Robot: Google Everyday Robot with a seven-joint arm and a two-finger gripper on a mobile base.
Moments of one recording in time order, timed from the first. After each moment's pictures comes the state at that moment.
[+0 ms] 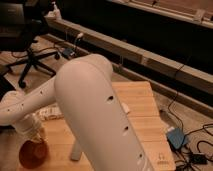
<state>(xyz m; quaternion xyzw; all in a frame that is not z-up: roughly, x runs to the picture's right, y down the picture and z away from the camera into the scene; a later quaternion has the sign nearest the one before) -0.336 0.244 0.718 -0.35 0.11 0.20 0.91</state>
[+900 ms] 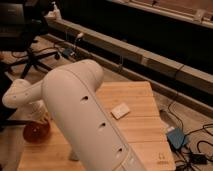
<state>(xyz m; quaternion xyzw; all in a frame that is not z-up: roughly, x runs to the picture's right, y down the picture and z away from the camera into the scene) -0.316 0.169 0.826 -0.29 0.16 0.28 0.90</state>
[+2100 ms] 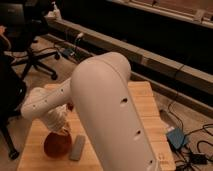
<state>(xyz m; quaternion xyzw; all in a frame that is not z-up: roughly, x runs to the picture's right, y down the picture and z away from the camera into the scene) -0.213 0.237 0.749 -0.31 0.22 0.23 0.90</state>
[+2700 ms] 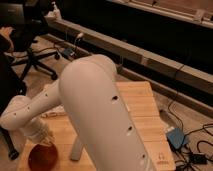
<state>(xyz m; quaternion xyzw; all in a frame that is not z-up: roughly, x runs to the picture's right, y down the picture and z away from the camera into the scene) -0.295 0.266 0.715 -0.36 0.14 0.15 0.91</state>
